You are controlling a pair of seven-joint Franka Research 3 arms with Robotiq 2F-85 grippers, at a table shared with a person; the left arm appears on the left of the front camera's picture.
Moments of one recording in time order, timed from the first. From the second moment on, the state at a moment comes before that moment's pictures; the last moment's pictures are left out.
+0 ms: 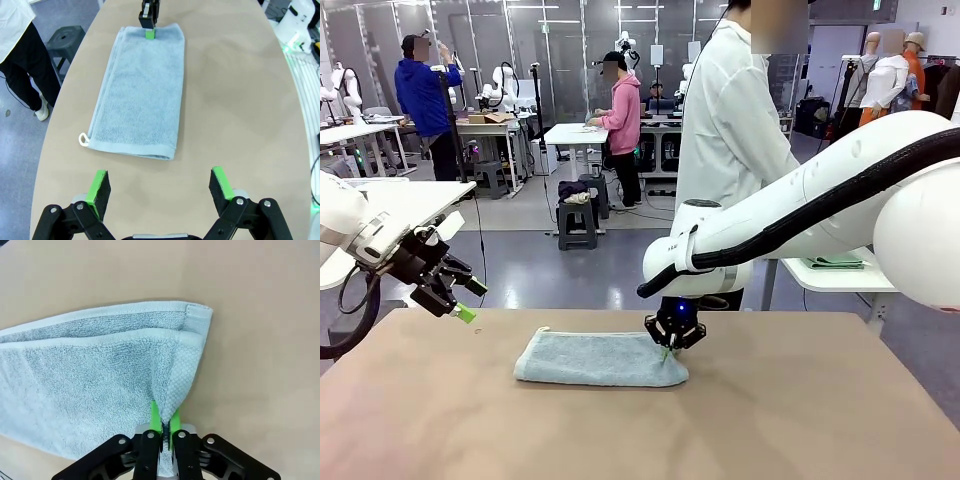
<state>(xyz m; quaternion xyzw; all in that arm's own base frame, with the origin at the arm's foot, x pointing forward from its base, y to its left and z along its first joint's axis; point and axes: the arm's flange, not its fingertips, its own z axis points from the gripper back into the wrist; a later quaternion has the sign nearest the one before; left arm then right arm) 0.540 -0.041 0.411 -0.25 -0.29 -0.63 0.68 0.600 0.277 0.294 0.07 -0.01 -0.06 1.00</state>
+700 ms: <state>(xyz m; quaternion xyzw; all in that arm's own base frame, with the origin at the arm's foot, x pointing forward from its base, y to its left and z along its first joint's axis) 0.540 -0.041 0.411 -0.25 -0.29 -0.63 0.68 0.582 0.163 0.323 0.04 -0.03 -0.05 1.00</state>
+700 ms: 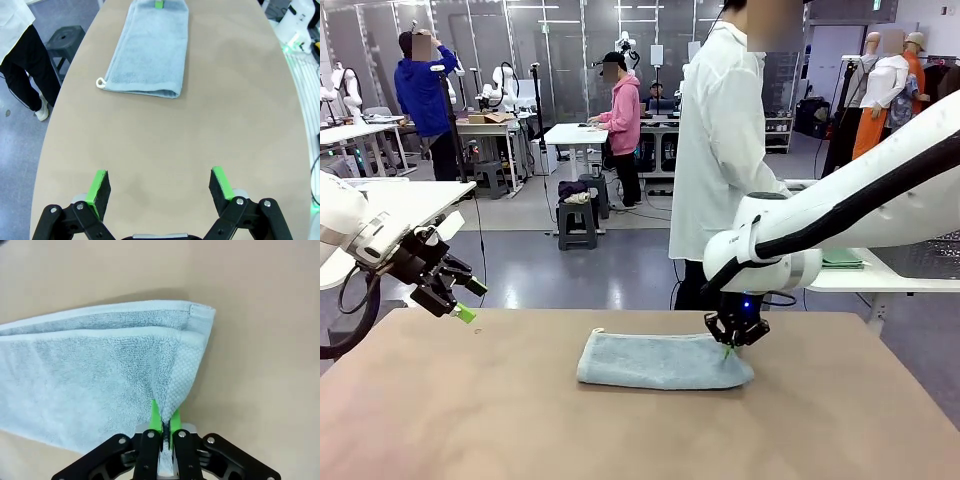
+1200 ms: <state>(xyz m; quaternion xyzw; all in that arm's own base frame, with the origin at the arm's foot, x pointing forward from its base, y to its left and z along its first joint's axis) 0.540 -0.041 0.411 -0.25 -0.29 -0.63 0.68 0.574 0.241 0.397 0.01 -0.08 -0.02 1.00</state>
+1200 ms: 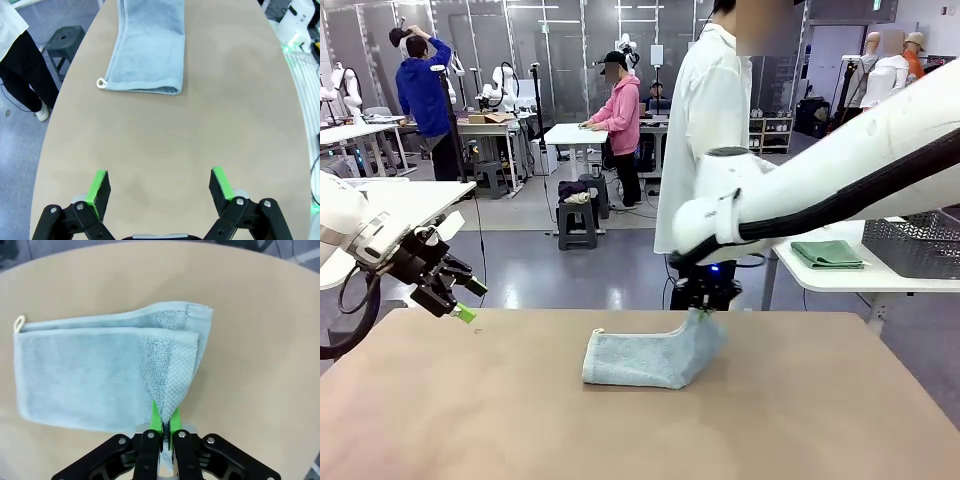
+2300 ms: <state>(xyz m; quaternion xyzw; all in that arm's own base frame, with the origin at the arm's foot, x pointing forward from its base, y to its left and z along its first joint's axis) 0.540 -0.041 0.411 -0.25 -0.29 -0.63 0.68 0.616 0.425 0.334 0.01 -0.01 -0.08 1.00</state>
